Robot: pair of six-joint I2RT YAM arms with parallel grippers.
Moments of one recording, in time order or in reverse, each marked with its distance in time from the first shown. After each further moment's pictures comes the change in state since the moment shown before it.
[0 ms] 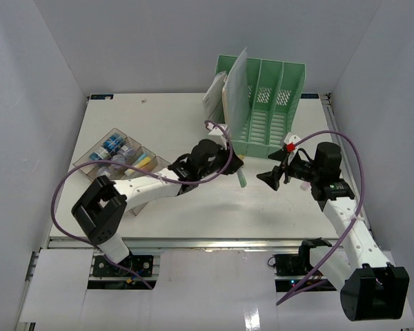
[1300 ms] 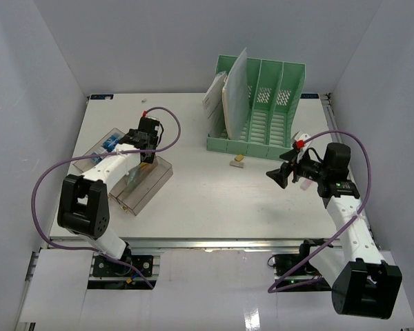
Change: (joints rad) left arm 0.511 0.006 0.082 -0.636 -0.515 0.593; right arm -0.126 0.034 0.000 -0.052 -0.003 -0.025
